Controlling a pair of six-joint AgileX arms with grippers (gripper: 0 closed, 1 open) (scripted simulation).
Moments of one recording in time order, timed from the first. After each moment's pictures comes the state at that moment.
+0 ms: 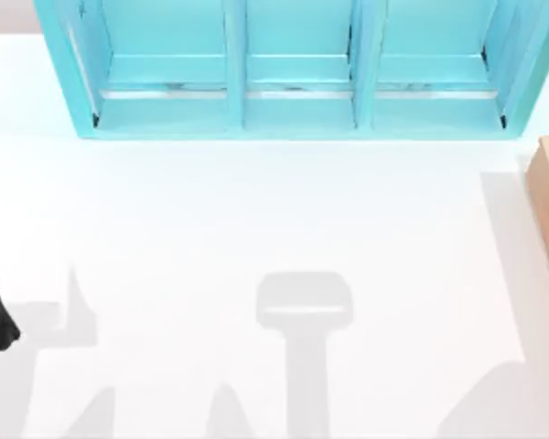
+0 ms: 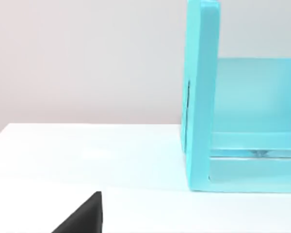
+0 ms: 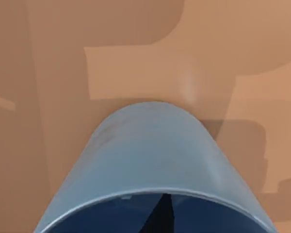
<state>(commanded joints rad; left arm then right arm) 0.00 0.00 0.00 0.00 0.00 0.00 -0.46 1.70 0.99 -0.85 0.00 -0.44</state>
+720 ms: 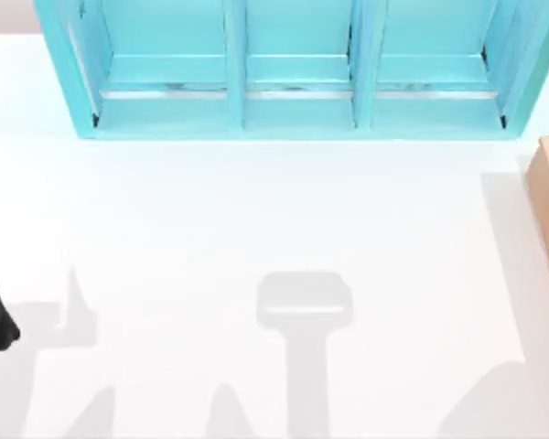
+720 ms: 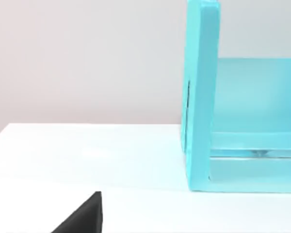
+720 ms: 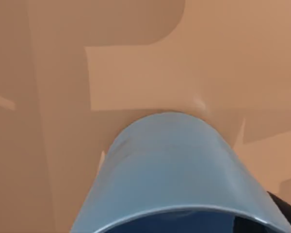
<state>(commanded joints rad) 0.00 0.00 0.00 0.00 0.00 0.00 -0.46 1.70 0.99 -0.85 0.00 -0.44</state>
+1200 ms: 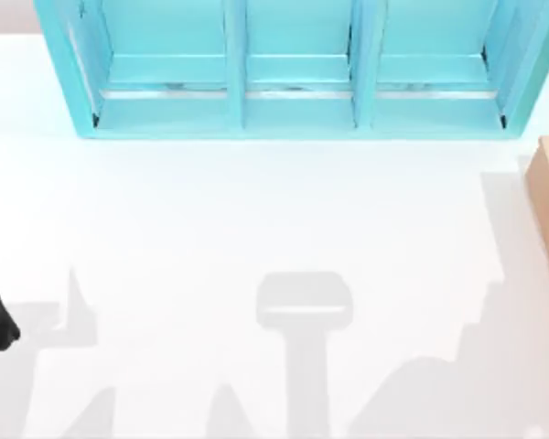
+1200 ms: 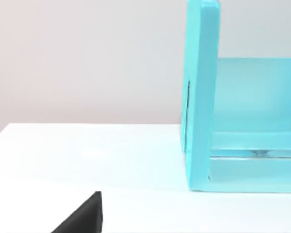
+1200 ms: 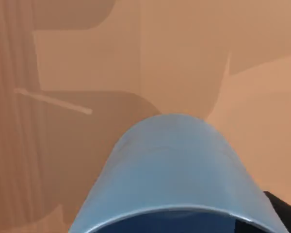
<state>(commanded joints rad) 0.00 0.00 0.00 0.00 0.00 0.00 -0.33 1.64 1.06 -1.00 0.00 -0.33</state>
